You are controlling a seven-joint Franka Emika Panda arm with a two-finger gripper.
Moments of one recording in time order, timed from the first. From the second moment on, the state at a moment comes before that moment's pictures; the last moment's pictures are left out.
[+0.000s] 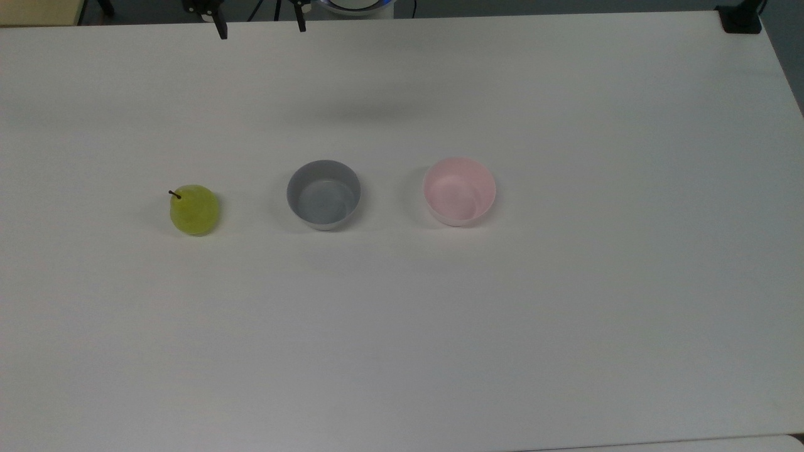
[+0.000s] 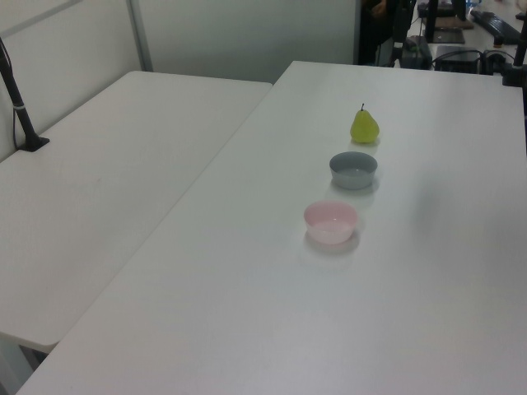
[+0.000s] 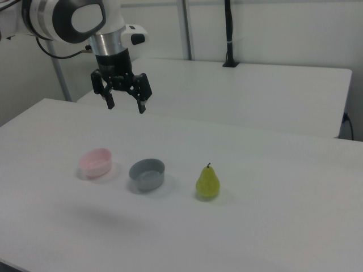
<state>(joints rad) -0.01 -0.03 -0.10 -1.66 0.03 1.70 -0.25</state>
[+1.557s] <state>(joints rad) -0.23 0.28 -0.12 -1.55 -0.04 1.95 -0.60</state>
